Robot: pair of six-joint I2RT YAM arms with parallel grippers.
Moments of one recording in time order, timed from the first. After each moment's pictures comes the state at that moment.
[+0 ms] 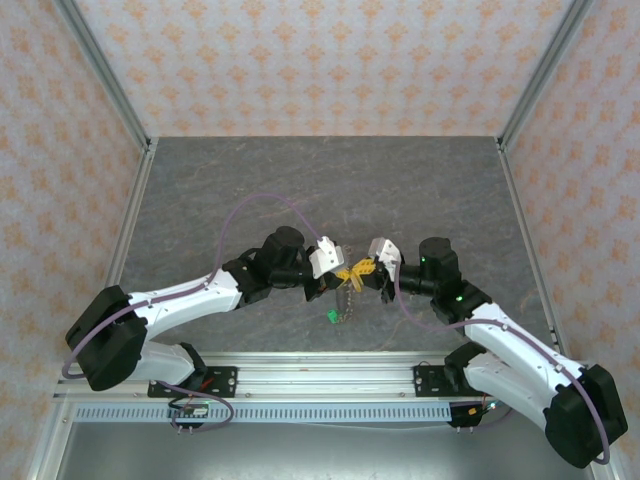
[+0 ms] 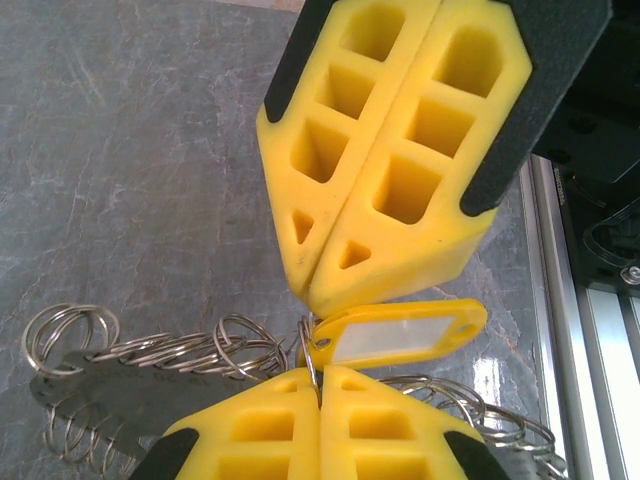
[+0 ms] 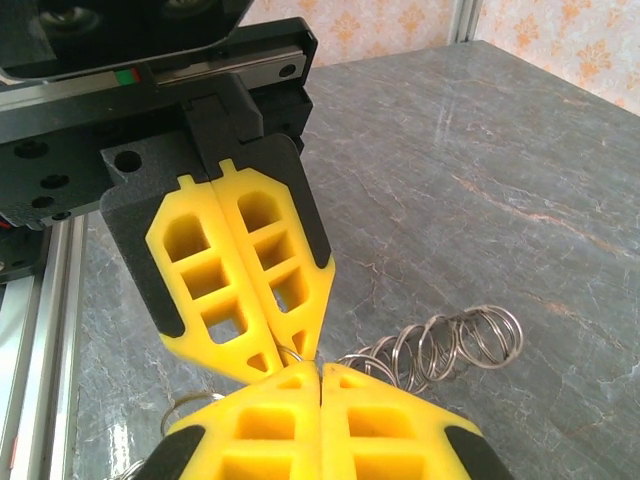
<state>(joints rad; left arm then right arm) -0.79 1.34 0.75 0.06 0.44 0.22 0.52 0.87 0.44 0.03 -0.63 -0.25</state>
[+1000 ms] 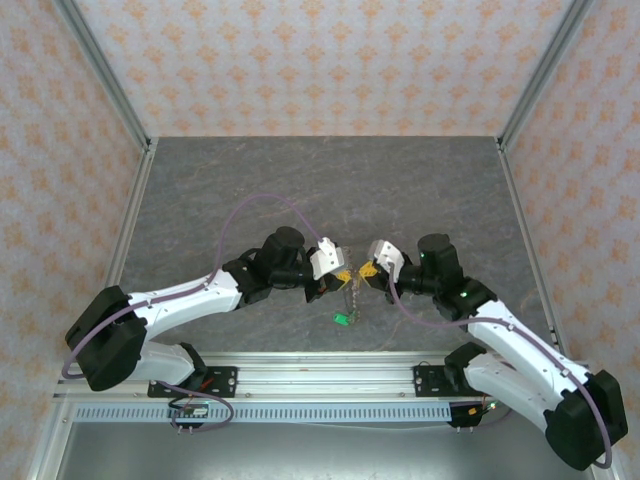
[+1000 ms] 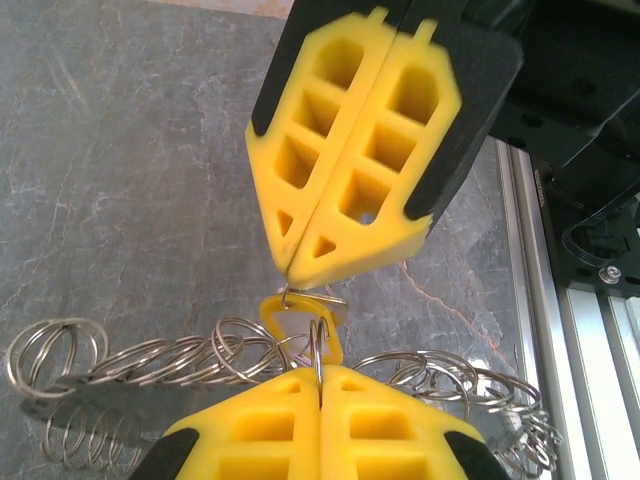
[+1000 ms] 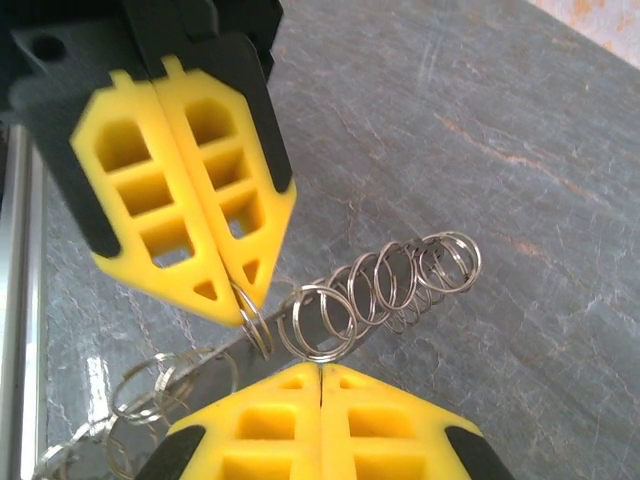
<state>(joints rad) -0.79 1.34 0.75 0.06 0.47 0.22 0.51 0.84 0.51 -0.20 -0.57 -0.38</state>
